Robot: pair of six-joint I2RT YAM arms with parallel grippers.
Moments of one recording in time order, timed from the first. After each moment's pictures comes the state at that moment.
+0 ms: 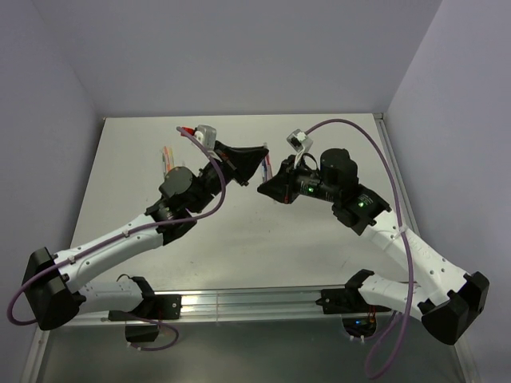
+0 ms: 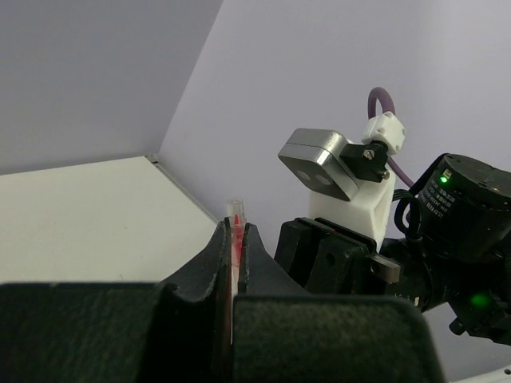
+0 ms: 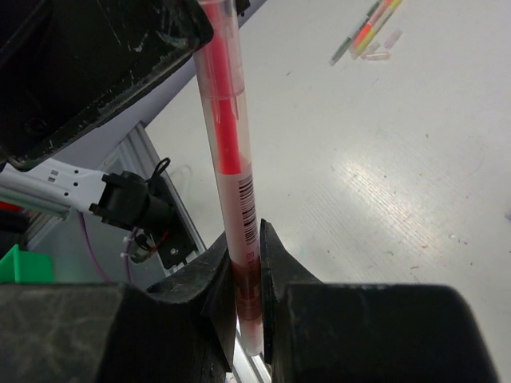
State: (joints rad) left arm -0.91 1.18 0.94 0.55 -0.07 -0.51; right arm 0.62 1.02 1.00 -0.20 -0.45 0.41
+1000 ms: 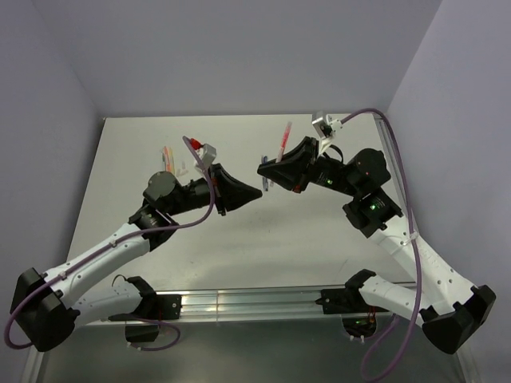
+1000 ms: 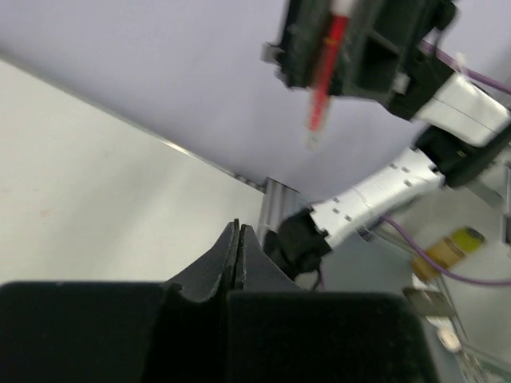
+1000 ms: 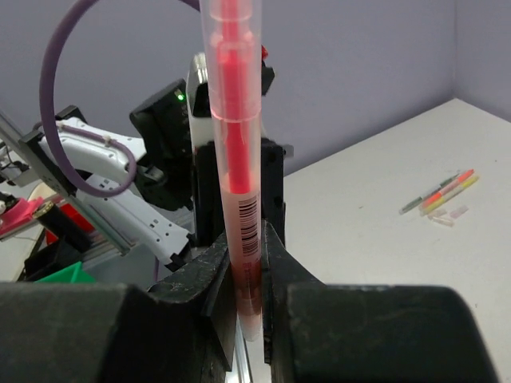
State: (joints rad) left arm -0.74 1.06 0.77 0.52 0.63 -0.59; right arm 0.56 0.96 1.00 0.24 -0.69 0.54
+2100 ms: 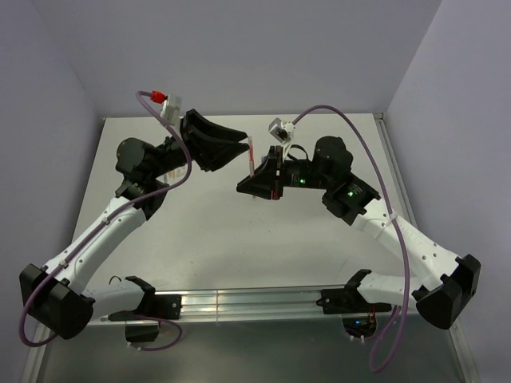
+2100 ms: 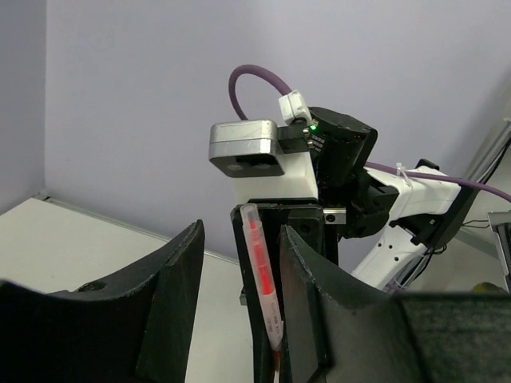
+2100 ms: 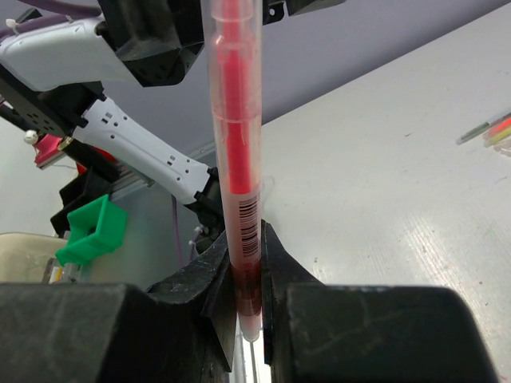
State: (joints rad) left arm -0.53 1.18 1.09 0.64 0.73 -0.70; right arm 0.68 1.13 1.11 0.01 -0.75 0.44
